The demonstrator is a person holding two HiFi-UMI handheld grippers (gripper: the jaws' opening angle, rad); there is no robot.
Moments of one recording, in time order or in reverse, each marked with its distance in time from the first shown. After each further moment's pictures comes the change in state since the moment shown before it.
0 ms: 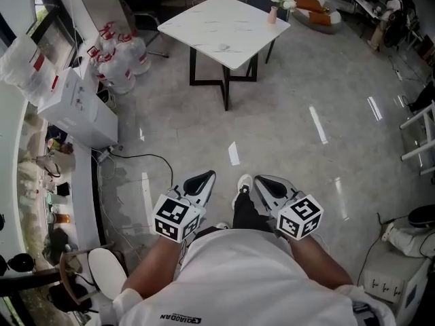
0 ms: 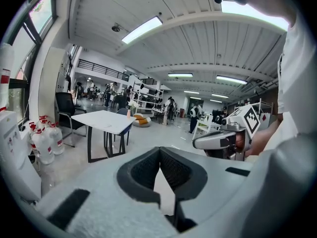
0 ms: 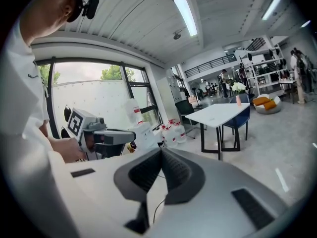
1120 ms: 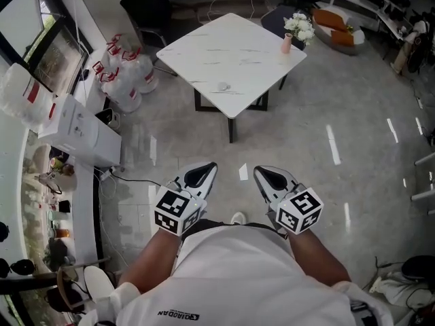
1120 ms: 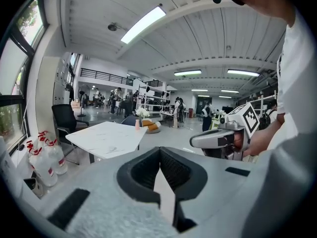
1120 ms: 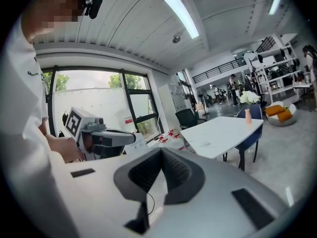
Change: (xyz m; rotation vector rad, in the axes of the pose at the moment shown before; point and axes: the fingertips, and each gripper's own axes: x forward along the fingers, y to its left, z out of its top) left arm 0.239 0.132 0.148 0.065 -0.019 0.109; right arm 0.135 -0.243 0.164 -0.058 -0.075 0.109
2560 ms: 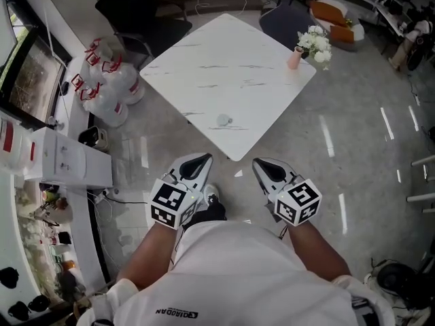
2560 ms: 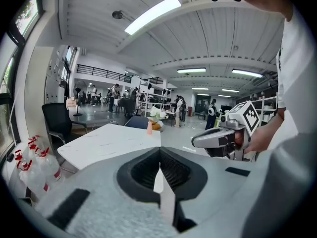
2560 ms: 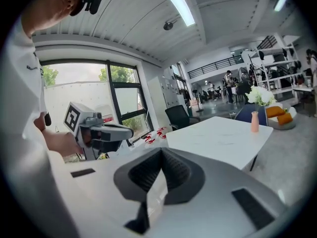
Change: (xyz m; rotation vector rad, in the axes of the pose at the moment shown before) left arm 0.158 0.221 0.059 0.008 0.026 -0.041; right arm 0.208 -0.157 0.073 -0.002 0.071 -0.071
